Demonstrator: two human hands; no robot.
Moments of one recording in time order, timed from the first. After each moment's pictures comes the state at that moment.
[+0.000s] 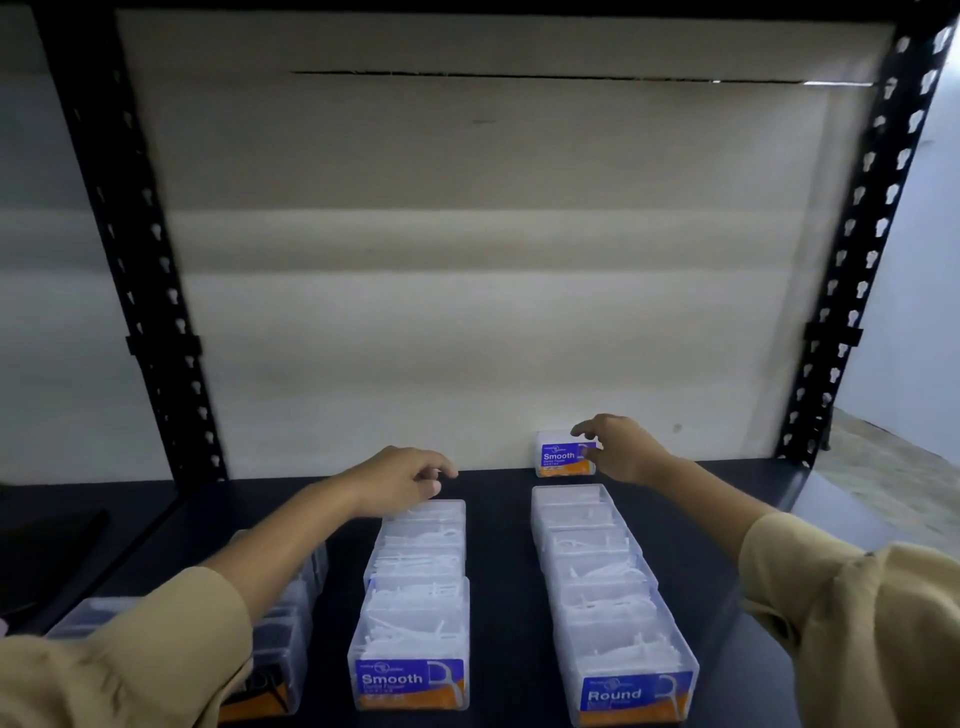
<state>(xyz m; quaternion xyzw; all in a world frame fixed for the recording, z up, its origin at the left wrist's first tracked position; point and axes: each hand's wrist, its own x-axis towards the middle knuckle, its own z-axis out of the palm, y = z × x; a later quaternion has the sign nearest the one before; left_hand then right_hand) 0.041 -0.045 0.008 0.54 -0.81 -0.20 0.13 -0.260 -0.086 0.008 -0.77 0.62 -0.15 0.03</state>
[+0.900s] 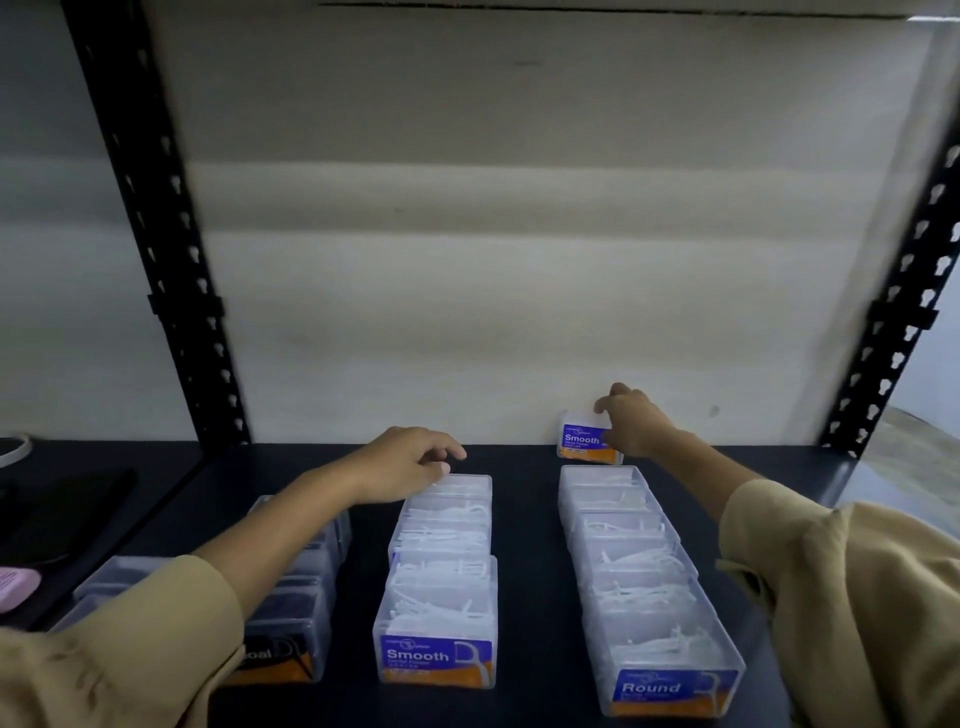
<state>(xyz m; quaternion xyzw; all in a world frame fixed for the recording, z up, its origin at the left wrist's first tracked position) 0.059 -0.035 0.000 0.54 -0.80 -0.20 0.15 -0.240 -0.124 -0.005 -0.75 0.66 -0.08 -0.01</state>
